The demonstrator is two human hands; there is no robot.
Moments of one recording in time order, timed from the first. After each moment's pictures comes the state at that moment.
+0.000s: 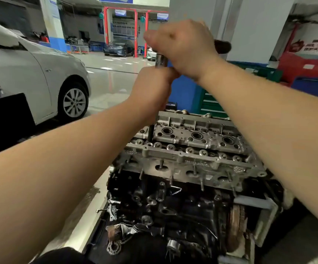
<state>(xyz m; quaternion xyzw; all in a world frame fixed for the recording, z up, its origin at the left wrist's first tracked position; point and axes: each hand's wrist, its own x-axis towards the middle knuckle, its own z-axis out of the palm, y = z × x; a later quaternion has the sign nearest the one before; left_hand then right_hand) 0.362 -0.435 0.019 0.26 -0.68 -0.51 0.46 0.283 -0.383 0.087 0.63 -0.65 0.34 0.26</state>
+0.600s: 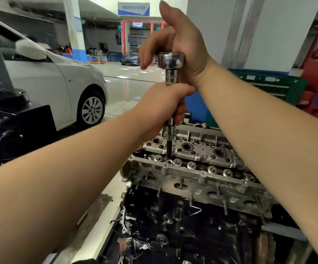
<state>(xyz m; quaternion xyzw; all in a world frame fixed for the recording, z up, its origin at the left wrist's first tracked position) 0.394 -0.448 0.023 0.17 -0.70 -0.59 0.35 0.290 -0.454 0.102 0.73 -0.38 0.50 -0.26</state>
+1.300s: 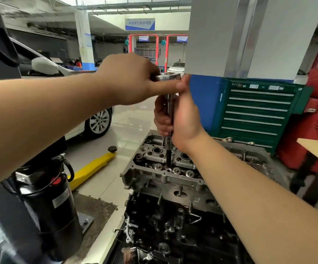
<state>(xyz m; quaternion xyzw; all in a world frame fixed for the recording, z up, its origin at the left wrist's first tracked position) 0.445 -0.490 0.101 0.28 -0.90 0.18 0.29 0.306 -0.419 0.011 0.52 -0.37 0.64 -0.42</state>
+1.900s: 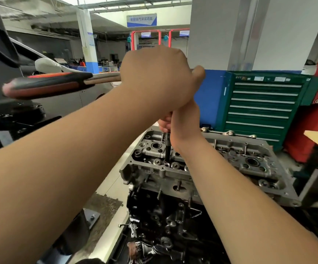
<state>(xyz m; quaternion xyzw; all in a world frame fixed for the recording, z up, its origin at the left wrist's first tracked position) 0.393 -0.411 0.089 0.36 -0.81 0.23 0.39 0.318 -0.408 0.001 0.43 -0.38 0.75 -0.34</state>
